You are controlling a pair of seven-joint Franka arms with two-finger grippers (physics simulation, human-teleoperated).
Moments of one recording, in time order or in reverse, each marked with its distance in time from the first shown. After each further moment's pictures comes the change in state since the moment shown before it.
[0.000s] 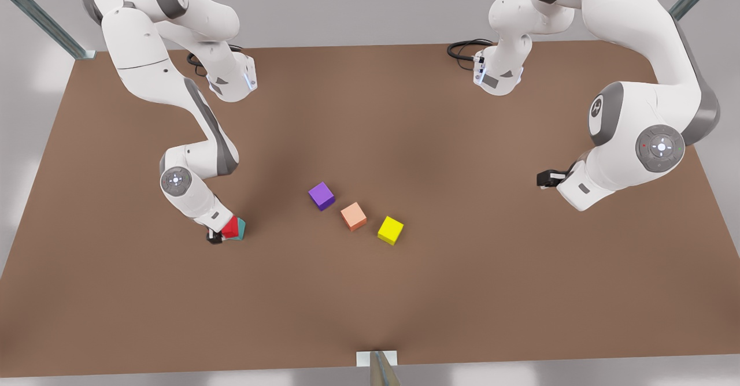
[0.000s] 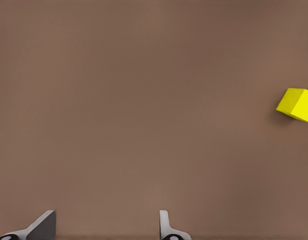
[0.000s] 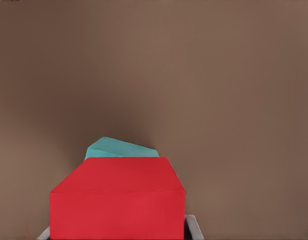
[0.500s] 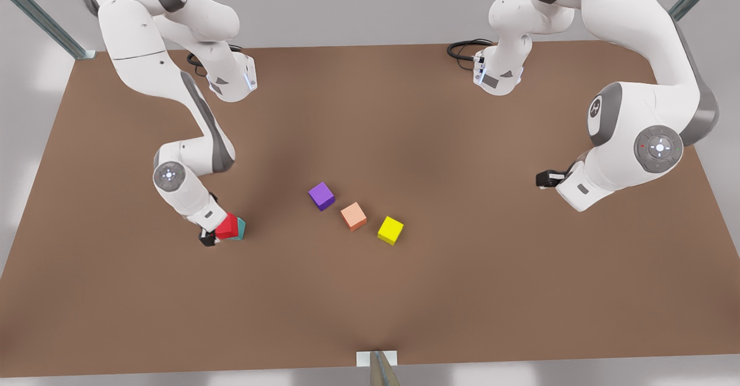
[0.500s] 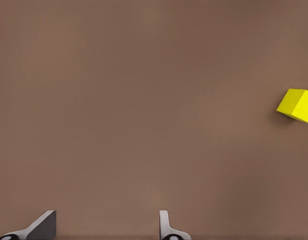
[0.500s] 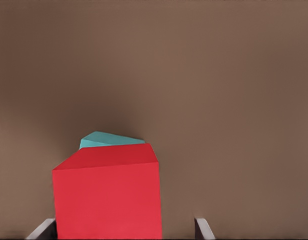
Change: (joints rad) left arm -0.008 0.001 -0.001 -0.001 0.001 -0.001 -0.009; right arm -0.010 -0.062 0.006 0.005 0.006 -0.038 0.049
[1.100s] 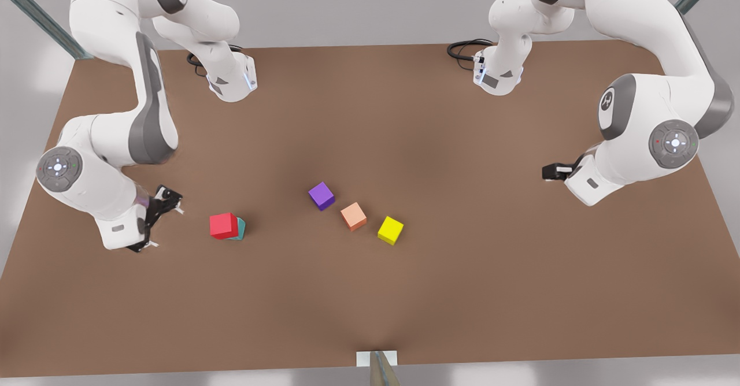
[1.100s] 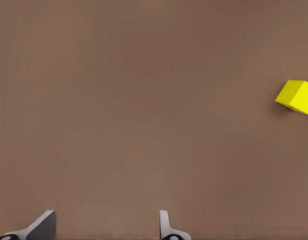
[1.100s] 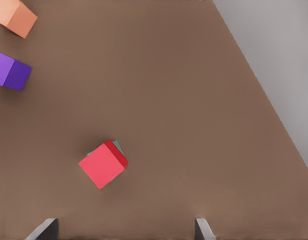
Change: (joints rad) left arm 0.018 0.000 0.005 0.051 -0.015 -0.096 -0.003; right arm -0.005 0.006 -0.025 0.744 0.137 -0.814 0.533
